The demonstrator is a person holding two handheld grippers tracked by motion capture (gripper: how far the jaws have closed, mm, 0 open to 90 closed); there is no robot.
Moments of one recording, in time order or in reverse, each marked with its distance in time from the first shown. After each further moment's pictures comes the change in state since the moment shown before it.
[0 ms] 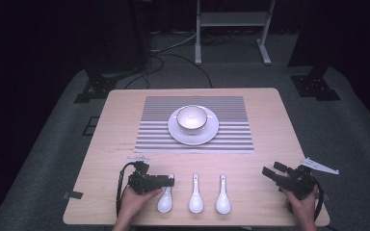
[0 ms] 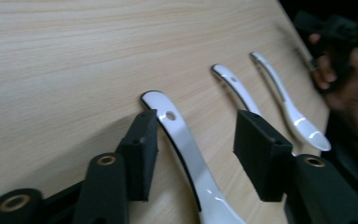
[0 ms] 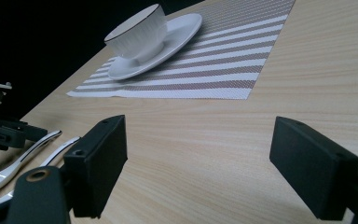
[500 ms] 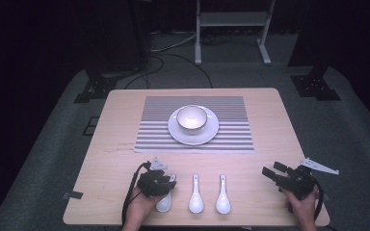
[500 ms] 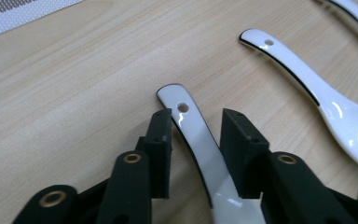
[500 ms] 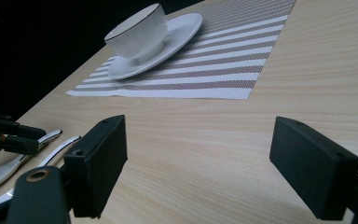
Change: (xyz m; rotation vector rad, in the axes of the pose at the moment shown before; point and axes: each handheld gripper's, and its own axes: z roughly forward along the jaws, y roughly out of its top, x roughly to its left) left arm -0.047 0.000 0.018 0.110 0.357 0.365; right arm 0.001 0.000 0.000 0.002 -0.003 -0.007
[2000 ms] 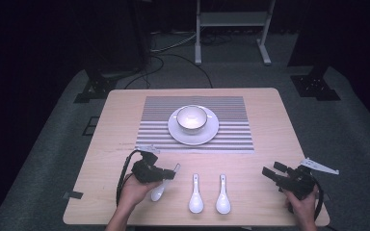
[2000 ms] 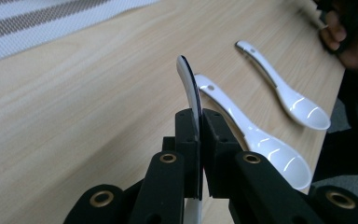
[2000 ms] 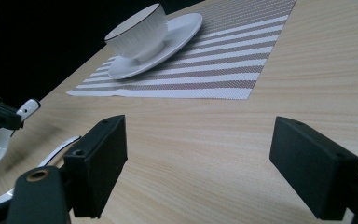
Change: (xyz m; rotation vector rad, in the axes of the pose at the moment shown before) left arm 0.038 0.028 -0.020 -0.041 -0.344 -0.128; right arm 0.000 0.000 0.000 0.001 0.001 0.001
